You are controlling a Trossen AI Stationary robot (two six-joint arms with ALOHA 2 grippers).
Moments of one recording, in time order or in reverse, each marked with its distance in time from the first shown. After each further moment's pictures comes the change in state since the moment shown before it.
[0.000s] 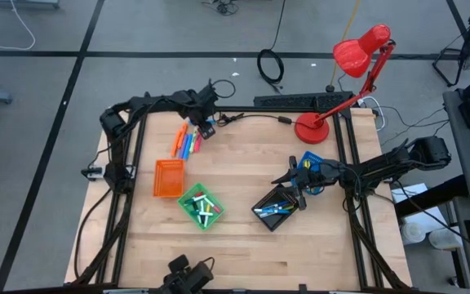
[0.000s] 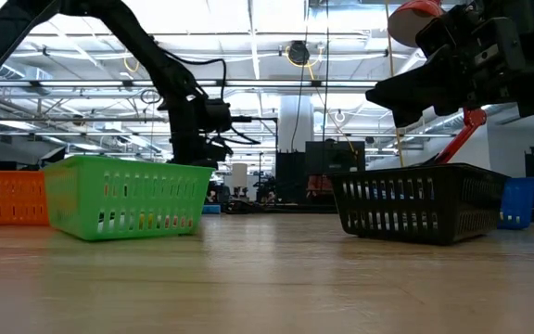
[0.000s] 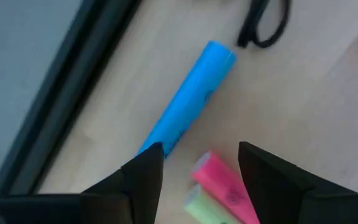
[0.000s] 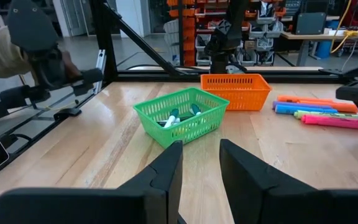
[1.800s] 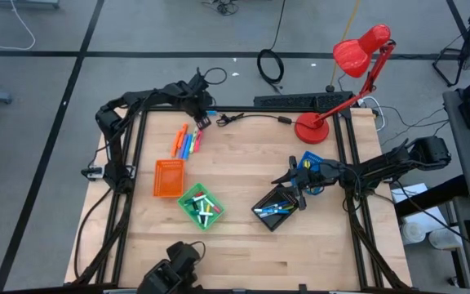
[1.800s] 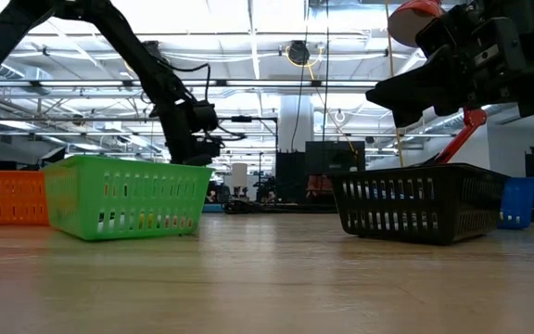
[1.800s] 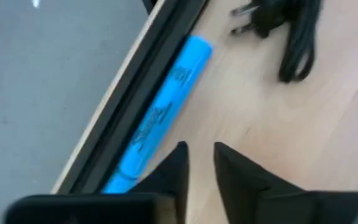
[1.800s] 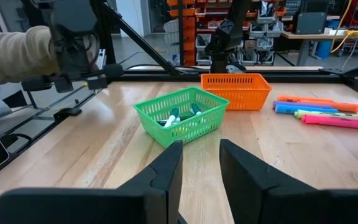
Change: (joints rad) left arm 0.137 -0.009 -0.002 0.106 0.163 0.159; right arm 0.000 0.000 0.000 -0.001 0.000 0.000
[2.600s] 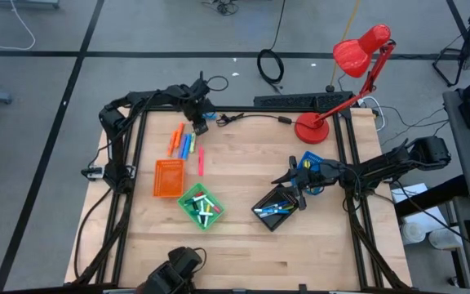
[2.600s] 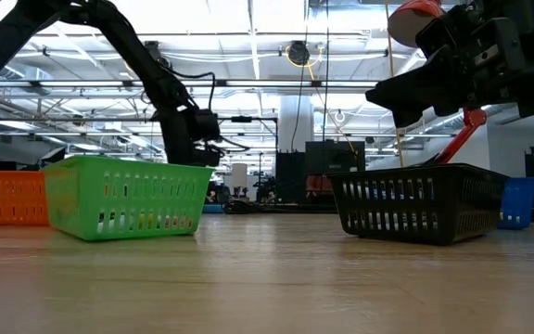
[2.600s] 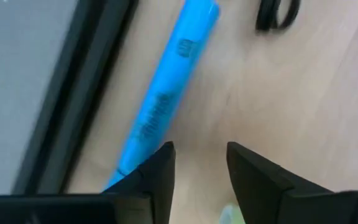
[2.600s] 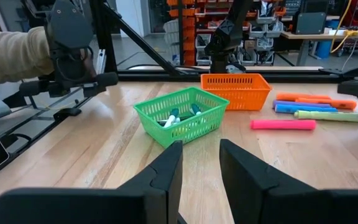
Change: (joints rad) left arm -0.020 0.040 0.000 -0.087 0.010 0.102; right arm 0.000 0.000 0.000 0.000 0.000 0.000
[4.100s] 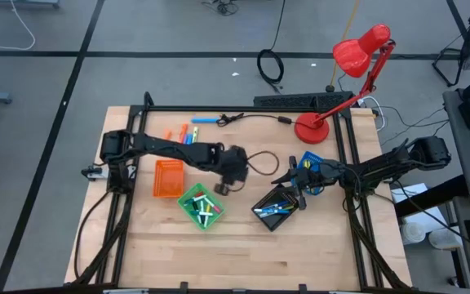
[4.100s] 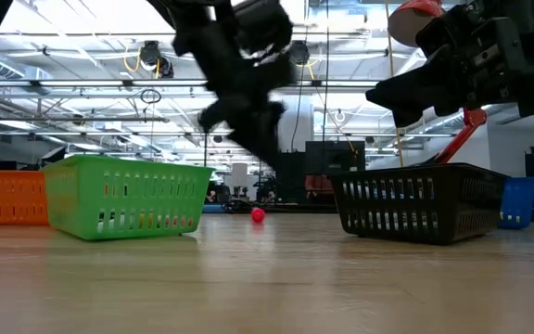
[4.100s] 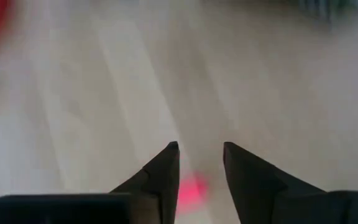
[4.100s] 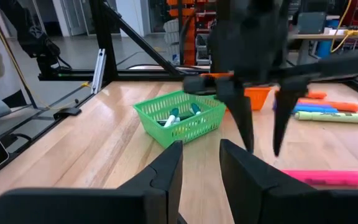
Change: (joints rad) left arm -0.760 -0.102 0.011 0.191 -0.130 0.093; right arm 0.000 0.000 0.000 -0.001 0.000 0.000
